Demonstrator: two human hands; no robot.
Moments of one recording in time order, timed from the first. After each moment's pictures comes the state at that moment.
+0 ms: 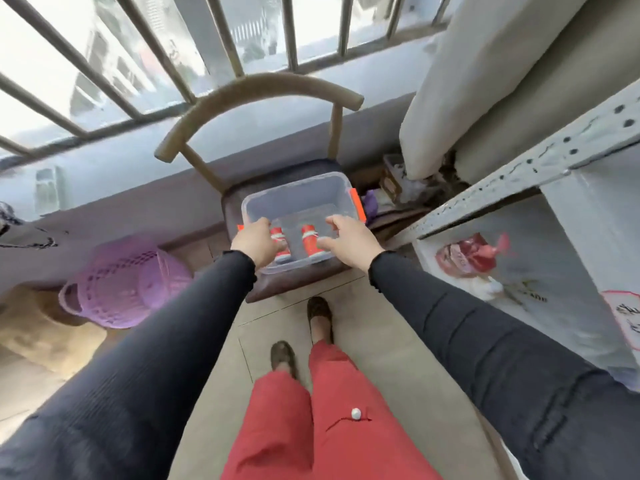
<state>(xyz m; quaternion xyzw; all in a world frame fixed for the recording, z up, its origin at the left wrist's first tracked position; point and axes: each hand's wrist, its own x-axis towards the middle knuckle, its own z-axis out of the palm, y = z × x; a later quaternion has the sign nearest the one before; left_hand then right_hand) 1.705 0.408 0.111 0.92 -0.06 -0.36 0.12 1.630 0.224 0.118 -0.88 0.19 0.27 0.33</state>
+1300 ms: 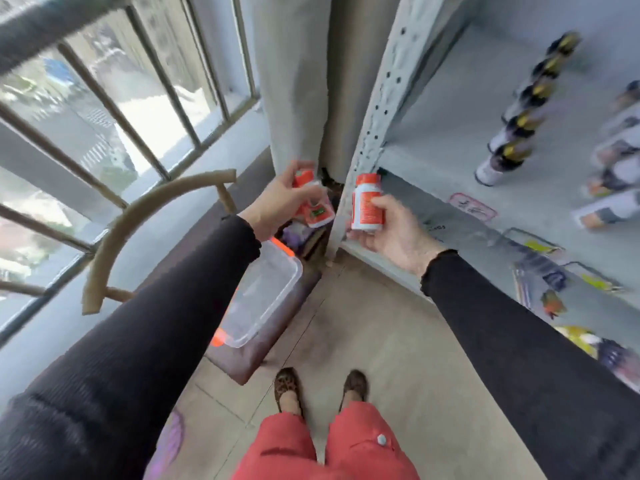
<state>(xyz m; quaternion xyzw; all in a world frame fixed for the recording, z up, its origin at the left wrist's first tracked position) 1.706 0.233 0.276 0.66 -0.30 -0.50 0.48 1.500 0.151 0.265 -0.36 0.40 -0.19 0.82</state>
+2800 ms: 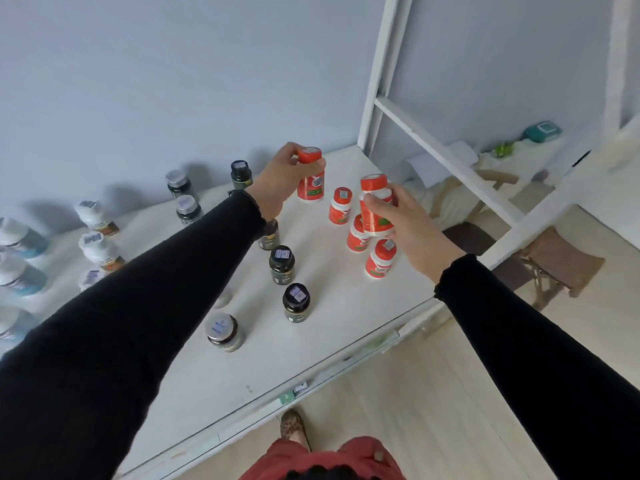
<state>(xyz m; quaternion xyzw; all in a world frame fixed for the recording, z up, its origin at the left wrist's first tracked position) 0.604 -0.244 0.409 0.38 -0.60 -0.64 0.29 0.458 -0.050 0.422 -0.35 0.69 -0.49 0.40</state>
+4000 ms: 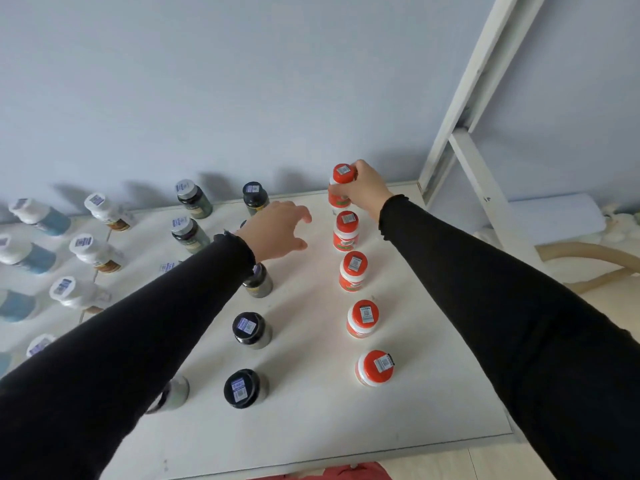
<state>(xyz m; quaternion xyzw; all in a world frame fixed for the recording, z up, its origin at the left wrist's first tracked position) 0.580 -0.310 0.362 0.52 -0.83 -0.19 -0.03 0.372 -0.356 0.343 -0.54 0.68 -0.28 0.41</state>
